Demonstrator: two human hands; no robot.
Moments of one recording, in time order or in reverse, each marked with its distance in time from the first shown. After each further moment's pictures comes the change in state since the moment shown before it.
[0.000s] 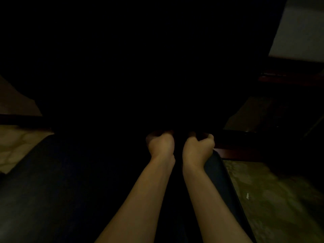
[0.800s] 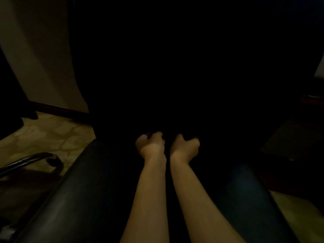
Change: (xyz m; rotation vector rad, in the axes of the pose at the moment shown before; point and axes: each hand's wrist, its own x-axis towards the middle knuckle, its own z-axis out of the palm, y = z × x) left_hand 0.037 0.078 -0.105 -0.180 0.311 0.207; right_hand -0.096 0.007 0.120 -0.071 -0.194 0.029
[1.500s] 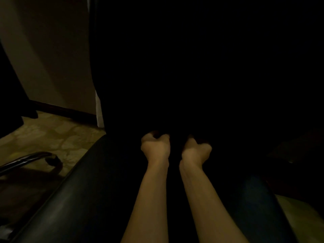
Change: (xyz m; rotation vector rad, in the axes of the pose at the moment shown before) left_hand 0.002 -0.009 -0.003 0.200 -0.127 0.077; right_hand 0.005 -0.008 -0.020 0.128 0.006 0.106
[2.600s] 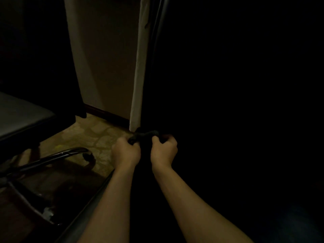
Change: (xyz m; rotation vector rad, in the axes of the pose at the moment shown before) left_hand 0.074 0.043 -0.148 0.674 0.361 0.224; right_hand -0.091 0.056 0.117 -0.177 -0.448 -0.163
